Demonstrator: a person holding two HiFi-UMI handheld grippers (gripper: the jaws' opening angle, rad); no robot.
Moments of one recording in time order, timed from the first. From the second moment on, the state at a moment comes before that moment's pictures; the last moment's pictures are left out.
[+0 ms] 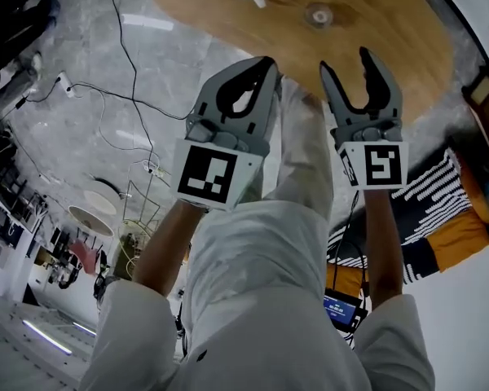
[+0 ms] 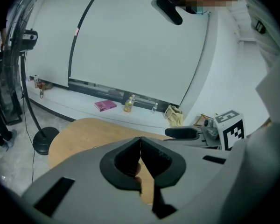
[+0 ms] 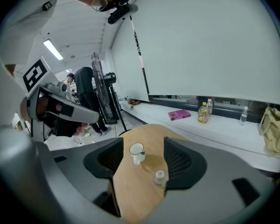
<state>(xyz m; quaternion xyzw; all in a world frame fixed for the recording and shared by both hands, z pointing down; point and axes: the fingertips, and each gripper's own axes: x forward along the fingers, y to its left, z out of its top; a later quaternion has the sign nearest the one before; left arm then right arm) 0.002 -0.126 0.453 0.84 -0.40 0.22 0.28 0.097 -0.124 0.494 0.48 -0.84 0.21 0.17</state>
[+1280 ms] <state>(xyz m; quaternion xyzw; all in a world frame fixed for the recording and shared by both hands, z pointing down) 0.011 -0.127 0.571 0.81 -0.43 0.22 0.33 0.096 -0.156 0.697 0.49 -0.80 0.24 0.24</state>
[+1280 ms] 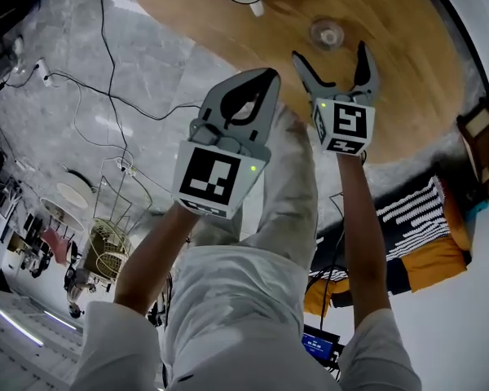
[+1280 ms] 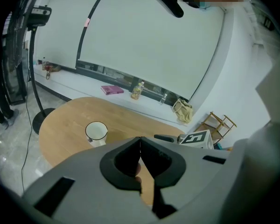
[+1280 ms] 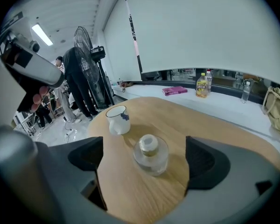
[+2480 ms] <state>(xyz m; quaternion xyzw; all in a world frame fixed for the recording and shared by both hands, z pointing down) -0.009 -0.119 0.579 0.80 -0.44 0.23 0.33 0.086 -0.192 0.779 0.50 -0.78 0.20 0.32</state>
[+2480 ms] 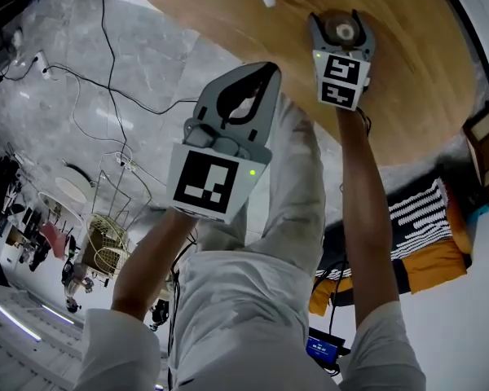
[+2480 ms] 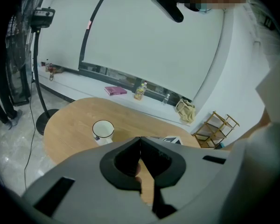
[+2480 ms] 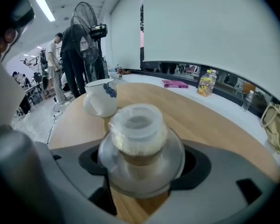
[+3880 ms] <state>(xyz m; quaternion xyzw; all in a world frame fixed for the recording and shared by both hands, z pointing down) -0.018 -0.109 0.452 0.82 -0.46 0.20 0.28 0.085 -0.189 0.638 0.49 -0.80 0.19 0.30</state>
